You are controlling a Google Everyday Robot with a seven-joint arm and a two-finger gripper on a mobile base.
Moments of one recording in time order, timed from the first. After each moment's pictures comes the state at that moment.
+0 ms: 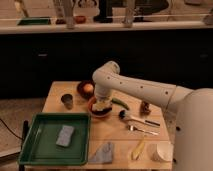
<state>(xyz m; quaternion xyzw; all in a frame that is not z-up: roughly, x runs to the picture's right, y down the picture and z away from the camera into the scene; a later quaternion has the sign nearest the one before) -0.030 0.085 0.818 -0.29 -0.10 -0.02 0.95</state>
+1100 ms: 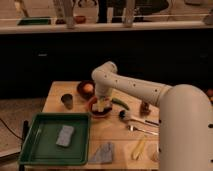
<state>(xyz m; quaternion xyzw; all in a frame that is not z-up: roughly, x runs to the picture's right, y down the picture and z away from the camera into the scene) -0.025 0.092 0.866 -0.33 -0.08 0.00 0.94</state>
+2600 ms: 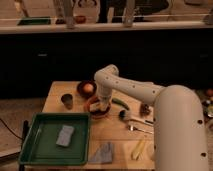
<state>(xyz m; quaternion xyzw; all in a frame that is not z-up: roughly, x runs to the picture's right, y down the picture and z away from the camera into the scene) -0.007 0.110 0.887 -0.35 -0.06 0.01 0.93</state>
